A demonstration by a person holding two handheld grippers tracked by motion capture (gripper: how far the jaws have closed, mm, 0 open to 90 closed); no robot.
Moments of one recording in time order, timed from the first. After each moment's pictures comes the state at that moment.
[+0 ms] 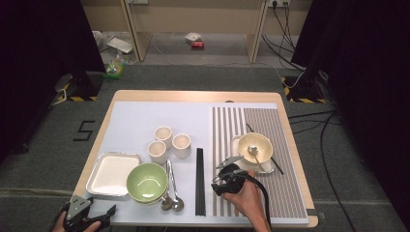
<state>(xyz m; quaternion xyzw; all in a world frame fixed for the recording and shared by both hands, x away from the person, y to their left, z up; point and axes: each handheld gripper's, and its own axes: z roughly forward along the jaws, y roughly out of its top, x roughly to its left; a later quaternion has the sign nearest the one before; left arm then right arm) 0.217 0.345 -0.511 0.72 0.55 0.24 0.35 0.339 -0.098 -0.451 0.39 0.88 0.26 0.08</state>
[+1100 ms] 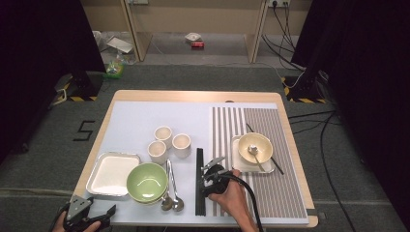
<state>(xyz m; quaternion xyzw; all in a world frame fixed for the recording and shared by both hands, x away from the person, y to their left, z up) 0.217 0.345 -0.511 0.72 0.55 0.24 0.35 0.343 -0.060 -0.465 0.36 0.90 0.24 0.07</state>
